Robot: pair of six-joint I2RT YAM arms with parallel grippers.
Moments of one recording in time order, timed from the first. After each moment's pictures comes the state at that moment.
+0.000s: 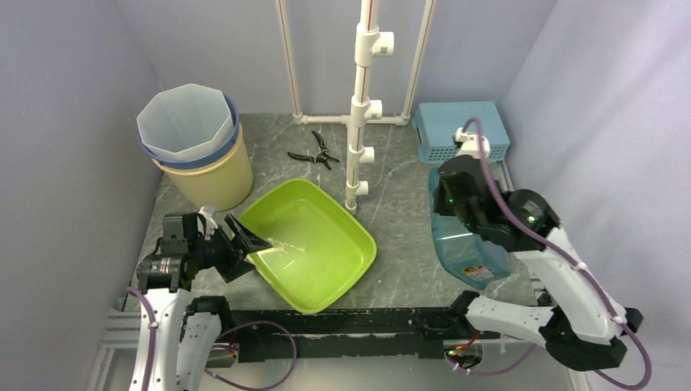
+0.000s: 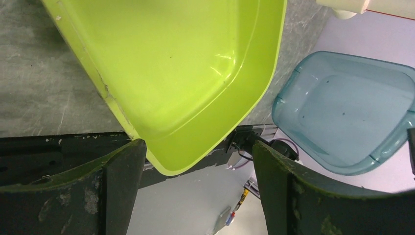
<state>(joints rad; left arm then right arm) 0.06 0.58 0.73 -1.09 0.58 -0.78 0.78 1.00 1.53 -1.23 0.57 0.60</state>
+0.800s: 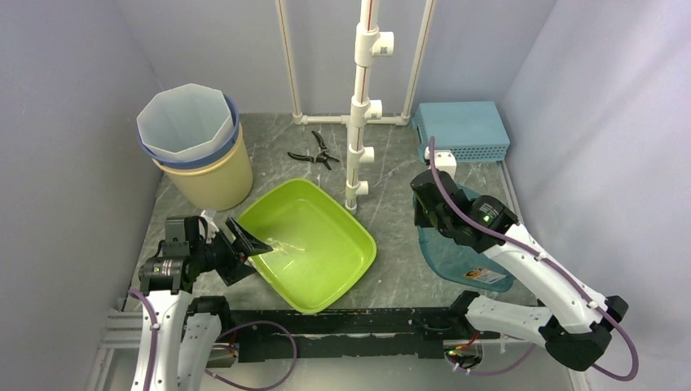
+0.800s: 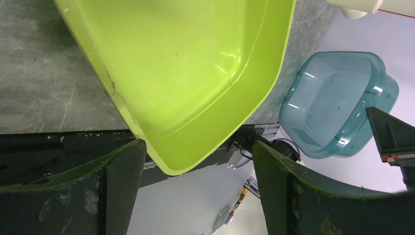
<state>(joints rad) 0.06 0.56 0.69 -1.09 0.58 -0.79 0.78 1.02 1.22 -1.05 0.50 0.57</state>
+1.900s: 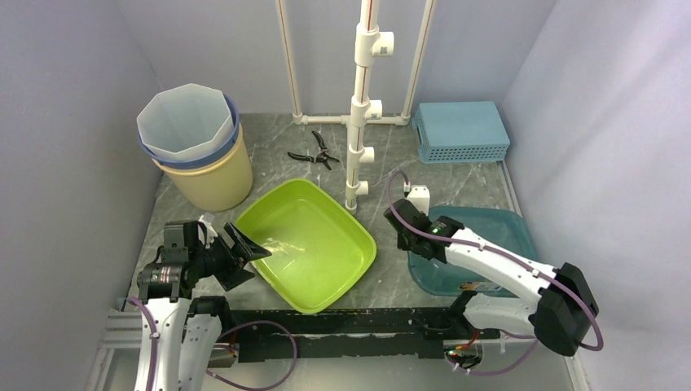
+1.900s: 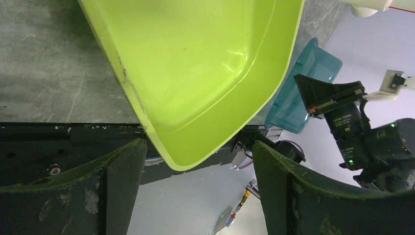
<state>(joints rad) 0.06 0.51 0.69 -1.15 0.55 -0.79 0.78 1.13 0.75 -0.67 0.50 0.69</state>
